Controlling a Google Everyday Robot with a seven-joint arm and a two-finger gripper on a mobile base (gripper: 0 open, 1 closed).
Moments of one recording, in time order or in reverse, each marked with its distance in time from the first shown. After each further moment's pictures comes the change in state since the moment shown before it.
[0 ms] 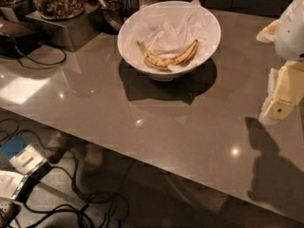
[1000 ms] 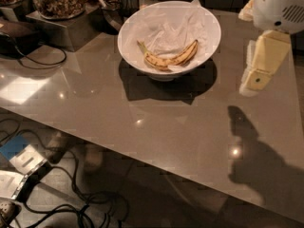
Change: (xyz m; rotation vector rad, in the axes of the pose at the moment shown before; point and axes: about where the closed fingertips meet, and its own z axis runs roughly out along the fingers) arm -0.040 -0.036 -0.009 0.010 -0.013 -0.031
